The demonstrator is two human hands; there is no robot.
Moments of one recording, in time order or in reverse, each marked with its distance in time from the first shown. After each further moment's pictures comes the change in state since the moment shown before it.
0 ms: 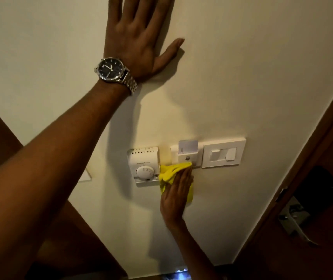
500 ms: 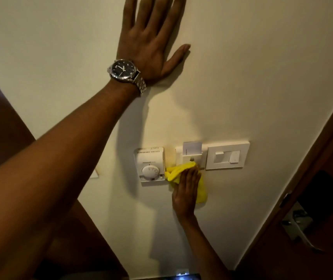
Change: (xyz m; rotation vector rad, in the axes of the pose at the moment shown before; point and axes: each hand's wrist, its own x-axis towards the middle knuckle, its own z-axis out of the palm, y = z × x) left_hand 0.004 -0.001 -0.012 -0.003 -0.126 0.033; right_hand 0.016 0.033 -0.001 -0.120 -0.059 -0.203
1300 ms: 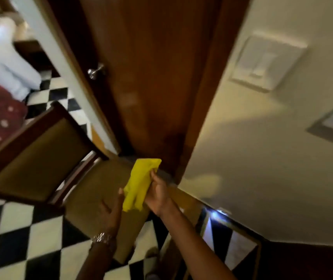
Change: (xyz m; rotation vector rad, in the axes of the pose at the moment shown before) left_hand -0.662 -0.011 -0.319 -0.537 -0.641 -2.672; right_hand -0.293 -0.333 0.004 1.274 -1.466 1.735
